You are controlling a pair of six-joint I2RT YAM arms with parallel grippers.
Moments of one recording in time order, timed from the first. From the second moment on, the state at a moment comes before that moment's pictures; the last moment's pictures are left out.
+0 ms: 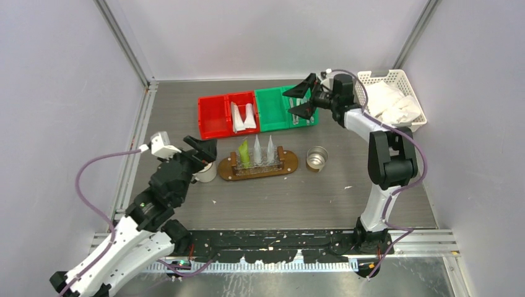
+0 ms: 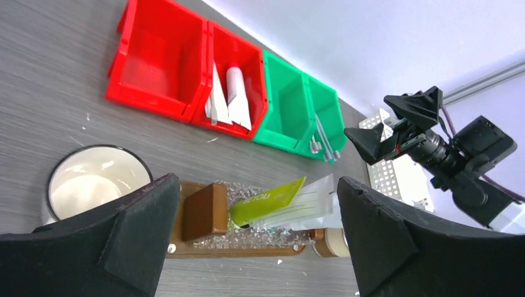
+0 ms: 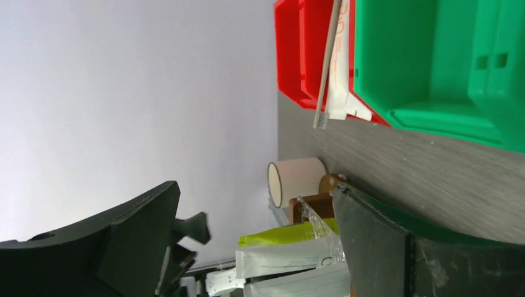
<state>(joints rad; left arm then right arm) -0.71 0.55 0.60 -0.24 -0.62 -0.83 0.18 1.89 1.25 0.33 -0.88 1.21</state>
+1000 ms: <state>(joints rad) -0.34 1.18 1.36 -0.74 -0.24 -0.39 0.08 1.82 1.90 -0.89 -0.15 0.52</state>
